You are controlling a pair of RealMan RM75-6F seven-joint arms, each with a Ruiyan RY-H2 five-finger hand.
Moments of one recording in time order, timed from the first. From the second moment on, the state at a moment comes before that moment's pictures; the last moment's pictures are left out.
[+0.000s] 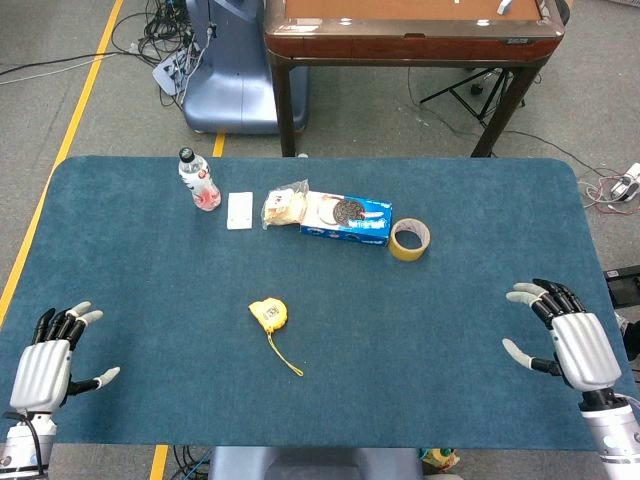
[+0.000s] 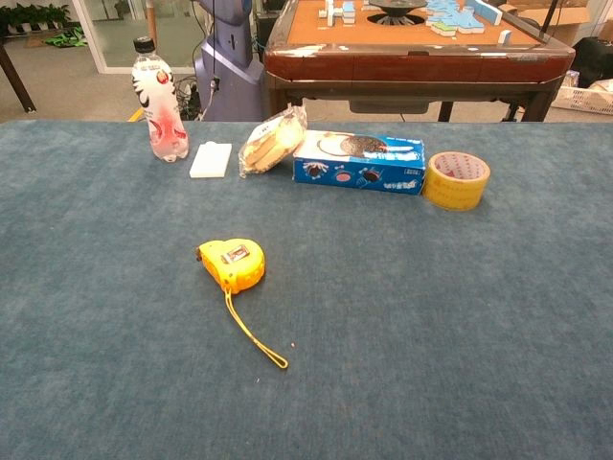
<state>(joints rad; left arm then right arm) -0.12 -1.19 -0.02 -1.81 1.39 1.52 0.17 0.13 -1.02 0.05 -1.78 -1.60 1.46 0.10</state>
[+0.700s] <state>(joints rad) -0.38 -1.20 -0.09 -1.75 1.37 1.05 -0.02 0.13 -0.99 0.06 -1.82 -1.58 1.46 0.06</state>
